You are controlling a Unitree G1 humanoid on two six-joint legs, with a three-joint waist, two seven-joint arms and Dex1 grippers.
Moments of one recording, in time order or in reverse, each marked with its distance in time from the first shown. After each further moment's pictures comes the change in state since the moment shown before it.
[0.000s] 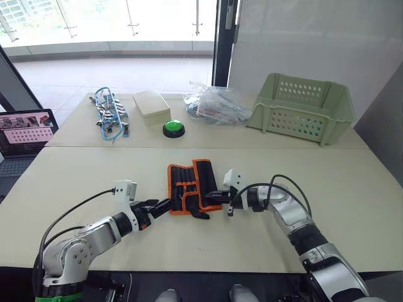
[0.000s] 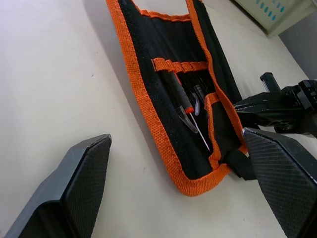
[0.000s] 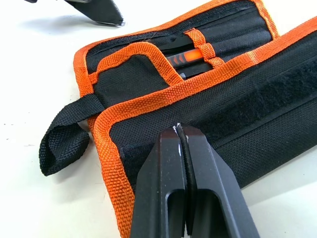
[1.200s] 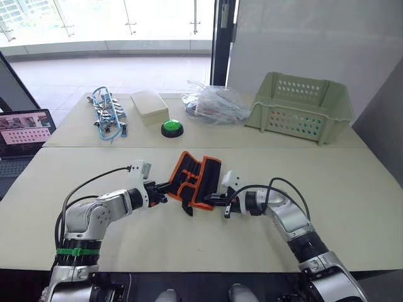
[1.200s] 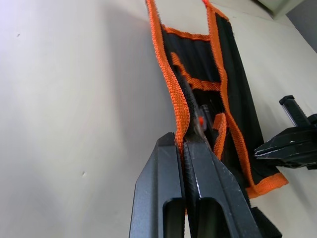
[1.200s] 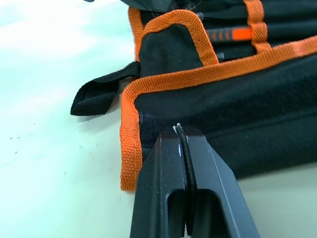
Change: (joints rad) left arm -0.331 0.029 -0.171 0.286 0.206 -0.052 -0.165; right arm 0.059 0.032 -0.013 -0.137 -0.002 0.156 -0.077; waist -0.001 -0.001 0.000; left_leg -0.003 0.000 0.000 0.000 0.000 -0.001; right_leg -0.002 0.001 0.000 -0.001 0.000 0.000
